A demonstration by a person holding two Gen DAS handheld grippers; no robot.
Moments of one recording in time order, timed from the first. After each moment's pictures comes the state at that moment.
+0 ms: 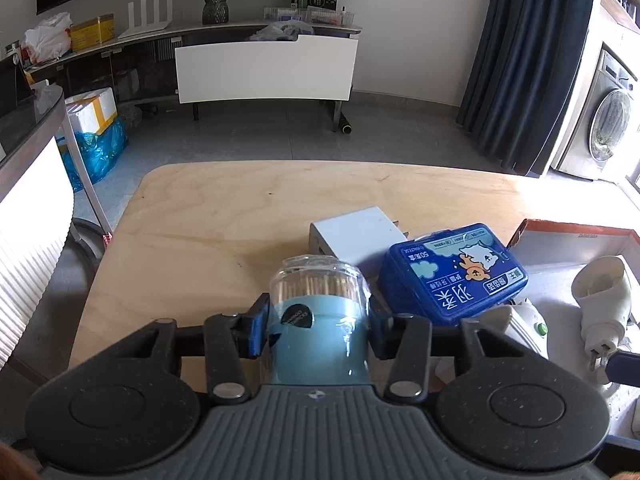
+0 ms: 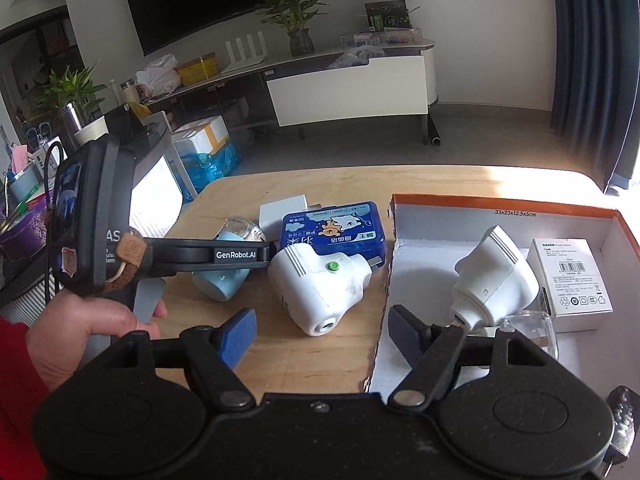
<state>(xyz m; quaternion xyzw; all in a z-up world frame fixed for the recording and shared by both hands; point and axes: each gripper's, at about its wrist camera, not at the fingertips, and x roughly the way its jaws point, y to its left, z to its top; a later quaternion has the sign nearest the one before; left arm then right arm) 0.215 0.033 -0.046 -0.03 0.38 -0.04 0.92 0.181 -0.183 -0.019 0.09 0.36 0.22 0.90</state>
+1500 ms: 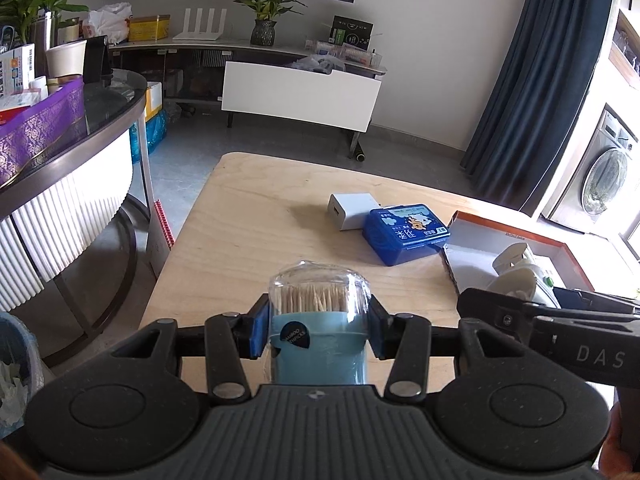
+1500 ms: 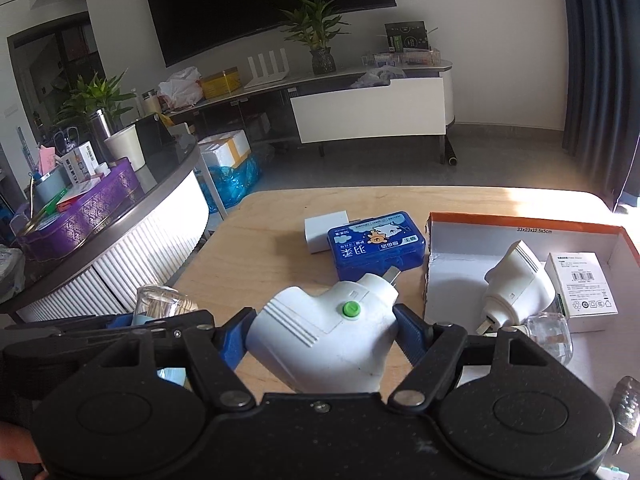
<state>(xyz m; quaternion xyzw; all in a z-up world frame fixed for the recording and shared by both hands) 0.083 0.043 0.003 -0.09 0.34 -0.01 0.94 0.129 -0.172 0.010 0.08 0.32 0.23 0.91</state>
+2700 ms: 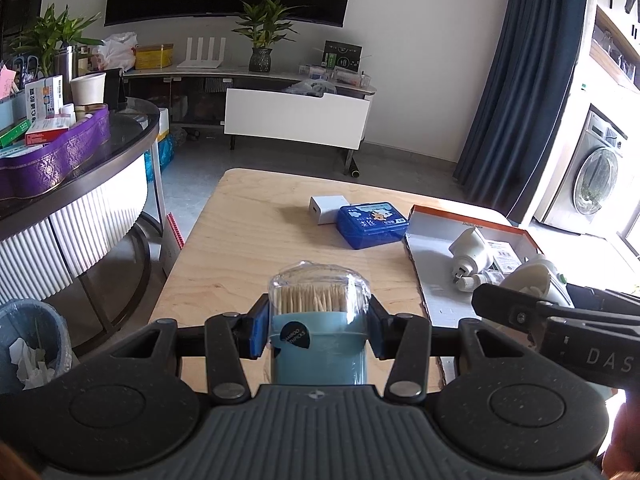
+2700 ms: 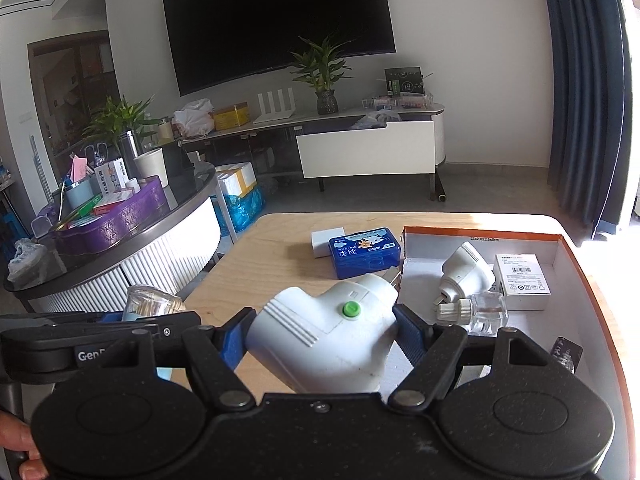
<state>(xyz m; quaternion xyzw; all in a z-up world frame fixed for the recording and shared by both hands) 0.020 0.023 0.026 -0.07 0.31 0.00 0.95 0.040 -0.215 0.030 0.08 0.27 0.22 0.93</state>
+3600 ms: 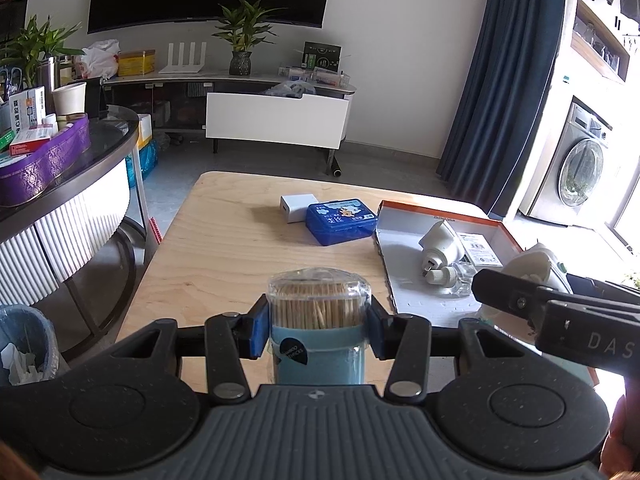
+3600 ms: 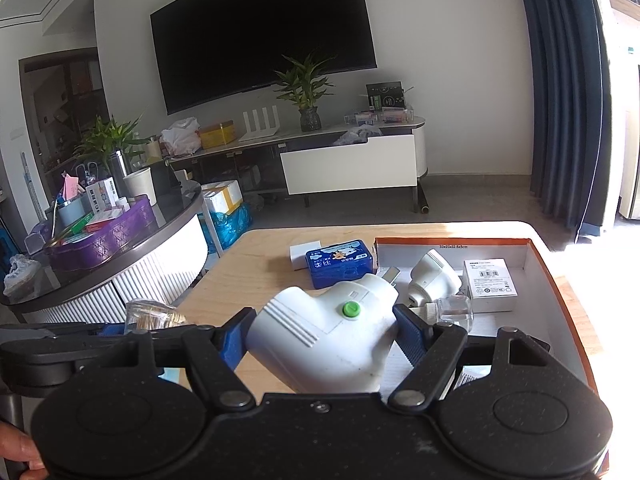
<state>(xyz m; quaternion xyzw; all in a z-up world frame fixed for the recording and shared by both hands) 0.008 -0.004 0.029 -0.06 0.30 -0.02 0.95 0.025 -0.243 0.034 0.10 0.25 0.20 0.94</state>
